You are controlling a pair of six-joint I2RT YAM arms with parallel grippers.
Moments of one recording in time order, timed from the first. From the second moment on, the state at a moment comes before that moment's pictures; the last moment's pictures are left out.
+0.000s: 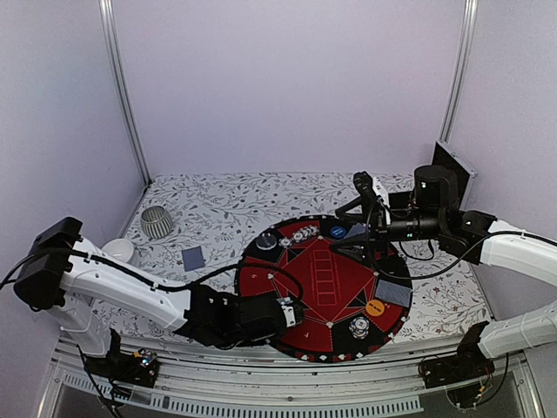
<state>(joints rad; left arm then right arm) -1.42 1.68 0.93 -0.39 -0.63 0.17 0.71 1.15 0.85 -0.02 -0.61 -0.14</state>
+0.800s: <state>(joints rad) -0.90 1.46 1.02 -0.45 -0.36 -0.04 0.71 1.14 0.85 -0.02 -0.62 -0.12</state>
